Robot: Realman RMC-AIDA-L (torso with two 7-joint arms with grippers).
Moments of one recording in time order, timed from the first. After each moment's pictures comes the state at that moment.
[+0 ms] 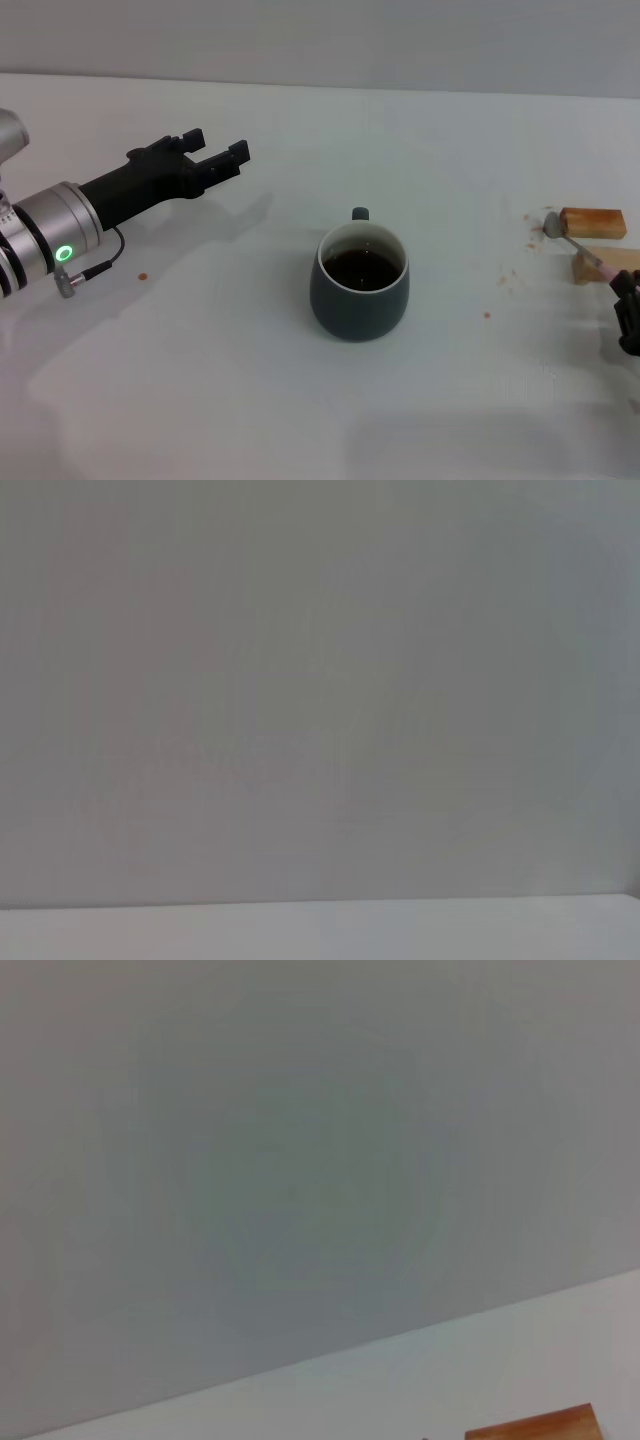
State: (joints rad) left arm -0.68 -1.95 -0.73 -0.02 2.88 1.13 -1.03; right arm 0.23 2.08 -0.43 0.15 -1.27 -1.37 0.51
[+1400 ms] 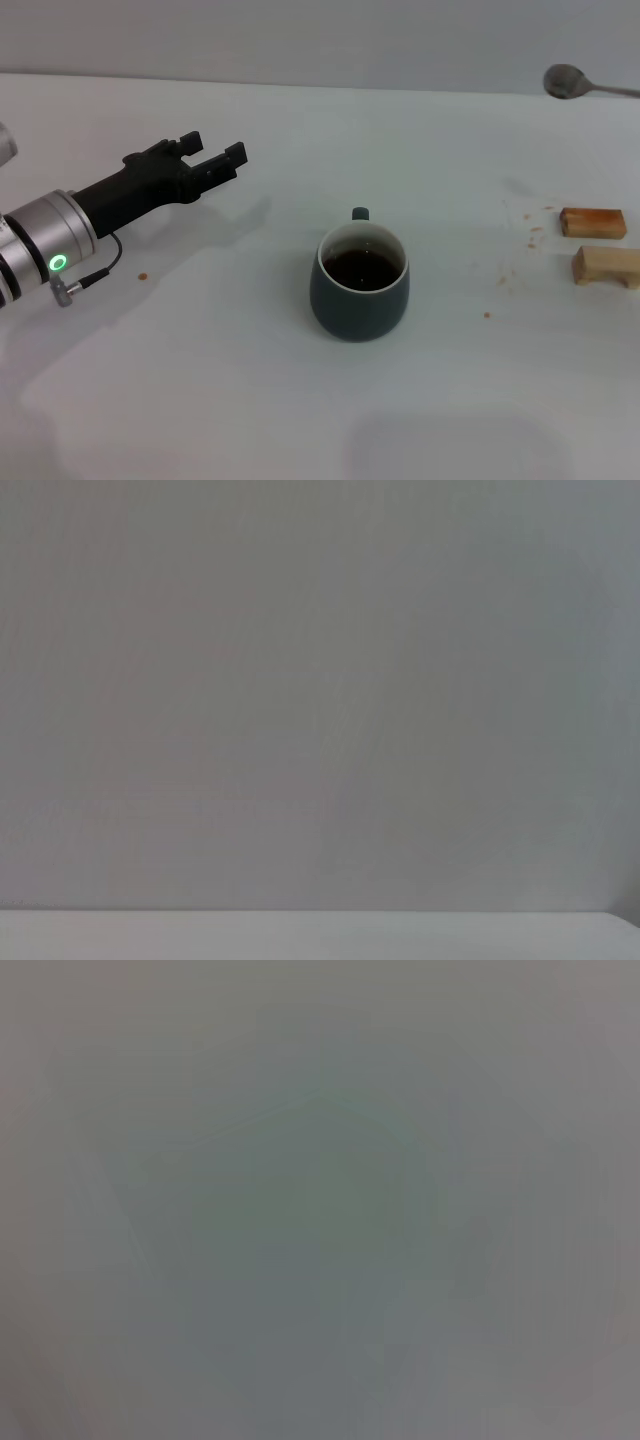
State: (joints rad) left arm -0.66 -1.95 -0.75 -0.02 2.88 1.17 -1.03; right arm 0.28 1.99 -0.47 -0.74 -1.54 -1.74 1.65
